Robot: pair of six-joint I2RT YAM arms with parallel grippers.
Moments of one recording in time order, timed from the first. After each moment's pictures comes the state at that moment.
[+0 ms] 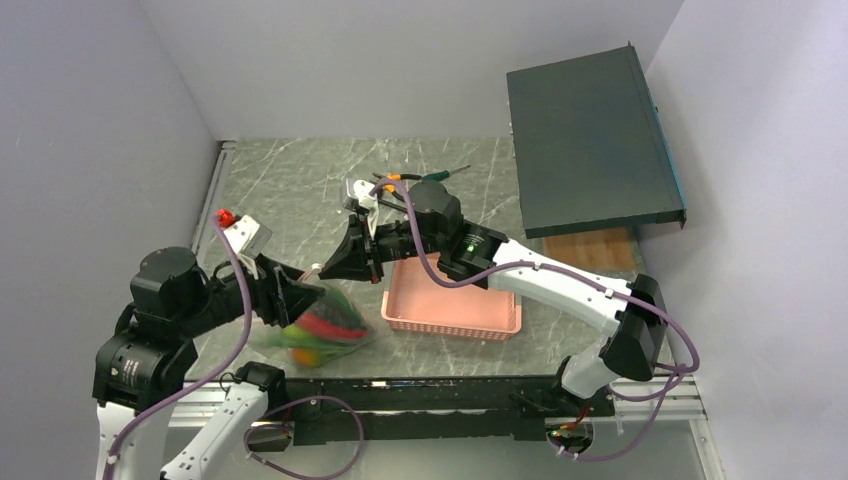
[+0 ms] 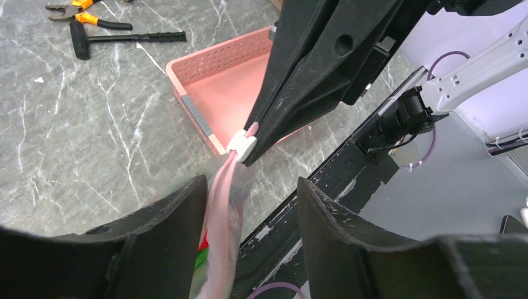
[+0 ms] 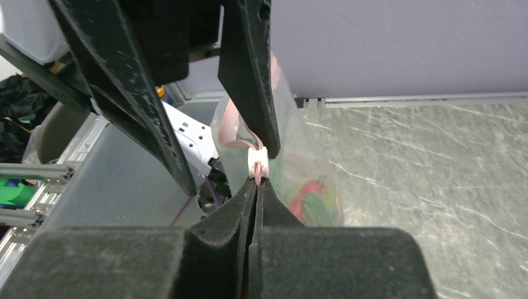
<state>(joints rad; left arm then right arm) -0.27 0.61 1.28 -1.03 0.57 -0.12 1.04 1.53 1.38 0.10 -0.70 0.15</state>
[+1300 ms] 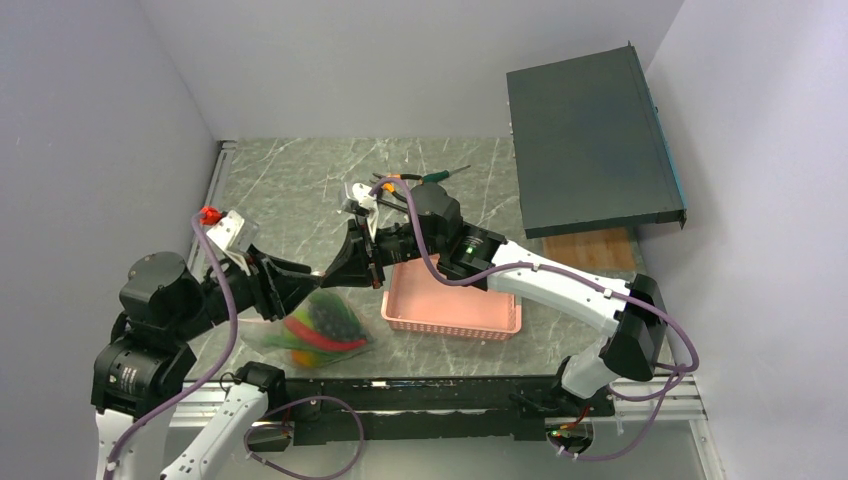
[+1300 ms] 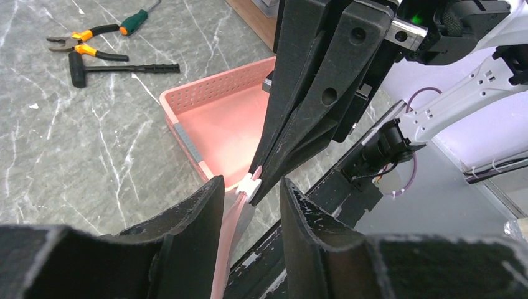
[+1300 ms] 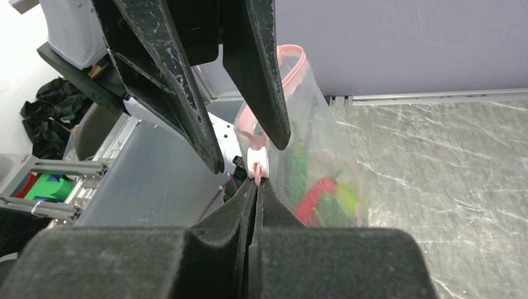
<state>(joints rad) -0.27 0.57 1.25 -0.91 0.56 -0.24 1.04 1.53 1.36 0.13 -0.77 0.24</state>
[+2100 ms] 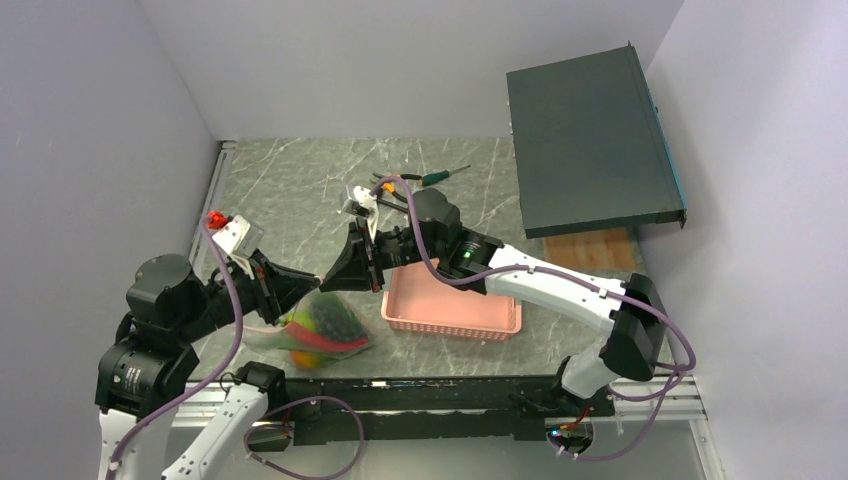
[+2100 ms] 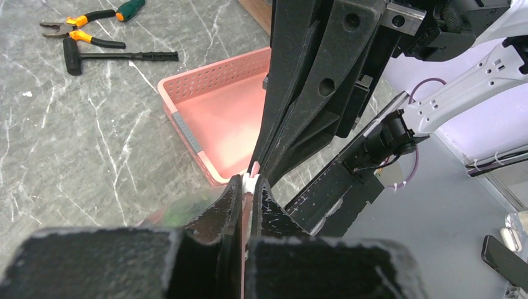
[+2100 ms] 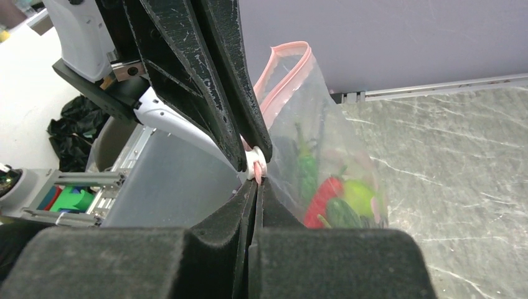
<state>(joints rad) -0.27 0.55 1.21 -0.92 0.57 -0.23 1.05 1.53 1.31 0.21 -0.76 0.33</state>
